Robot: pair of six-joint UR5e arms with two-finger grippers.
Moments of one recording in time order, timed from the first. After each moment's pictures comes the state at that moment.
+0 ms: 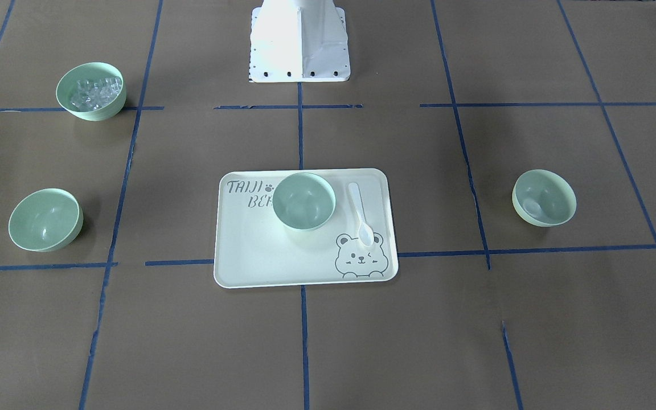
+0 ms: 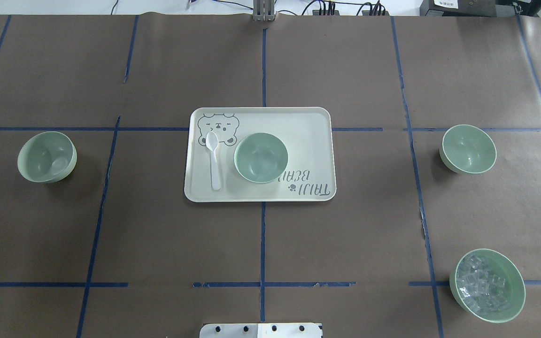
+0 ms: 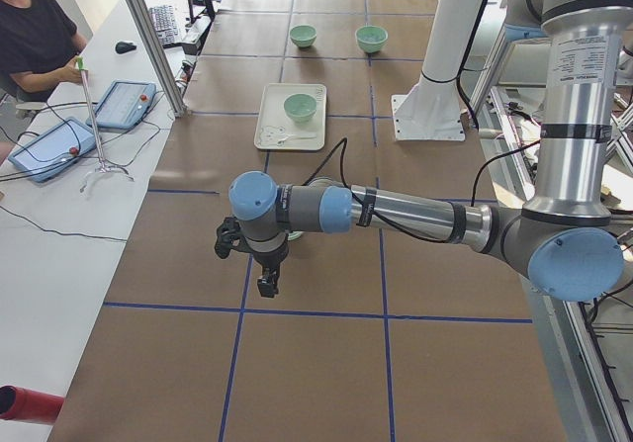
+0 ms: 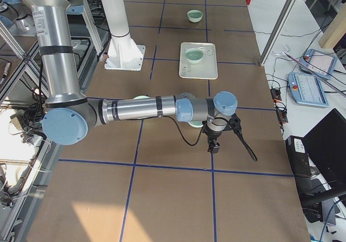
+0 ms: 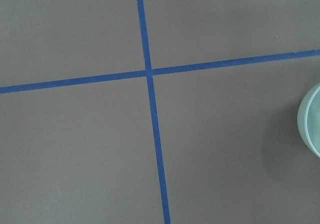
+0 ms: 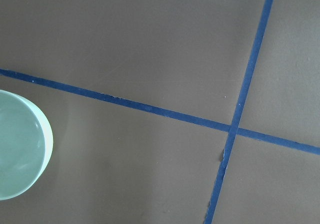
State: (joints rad) left arm -1.55 -1.57 -1.73 -1.41 -2.38 0.11; right arm 1.46 -1.44 1.56 -1.64 2.38 -0.11
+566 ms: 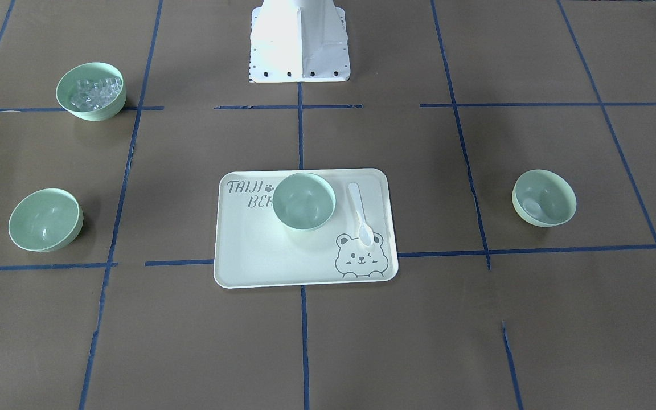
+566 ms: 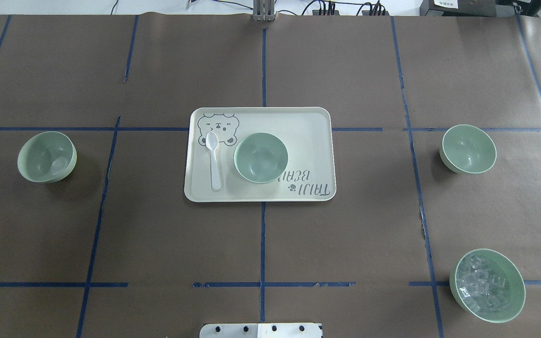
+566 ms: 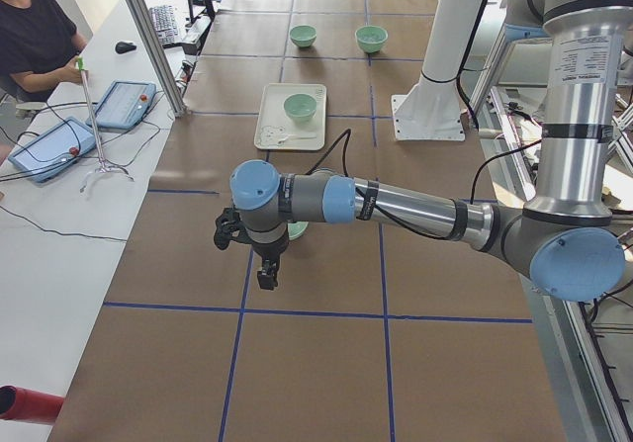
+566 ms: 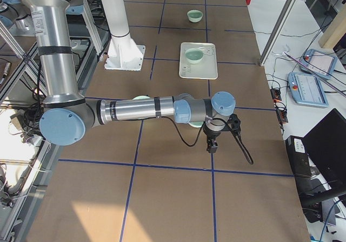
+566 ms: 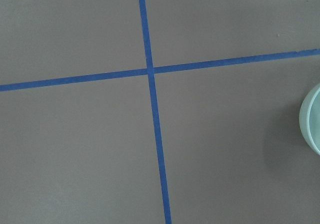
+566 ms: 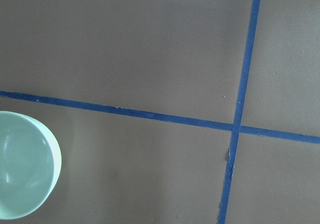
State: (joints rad) left arm -1.56 -1.57 -1.77 -1.38 -2.38 0.11; right arm 1.46 -1.45 1.58 -1.59 2.39 0.02
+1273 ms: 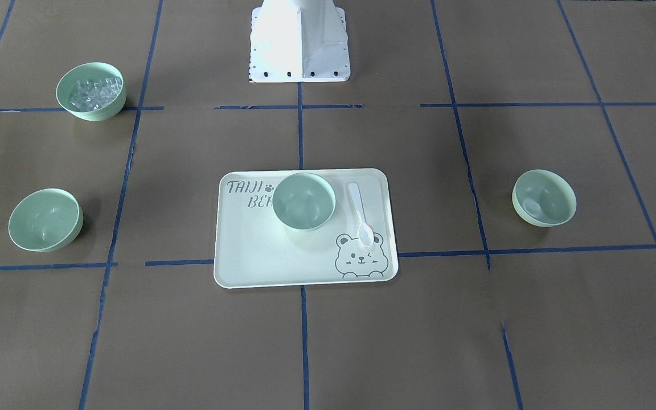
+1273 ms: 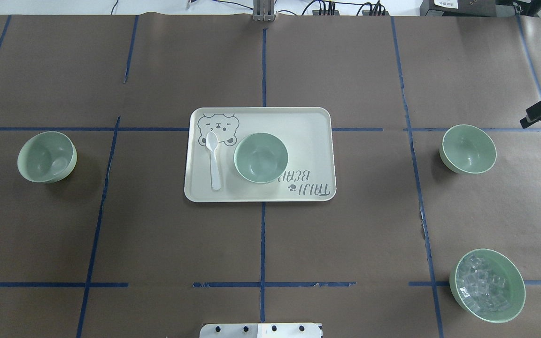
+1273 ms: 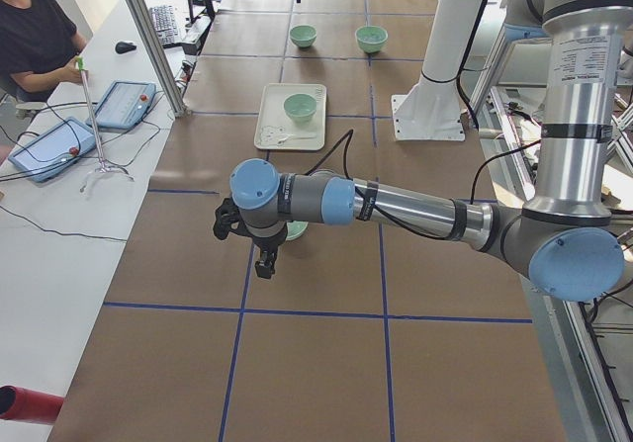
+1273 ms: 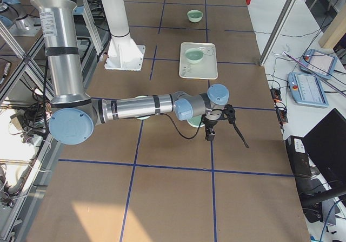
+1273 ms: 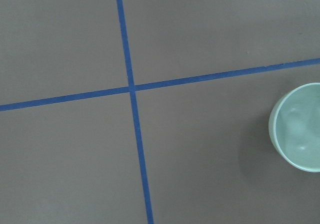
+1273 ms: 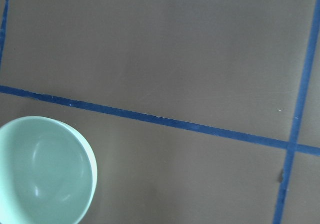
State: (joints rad) left arm -1.55 -1.57 -1.76 -1.44 -2.52 0.11; right arm 1.25 -1.48 1.59 -1.31 2.36 0.36
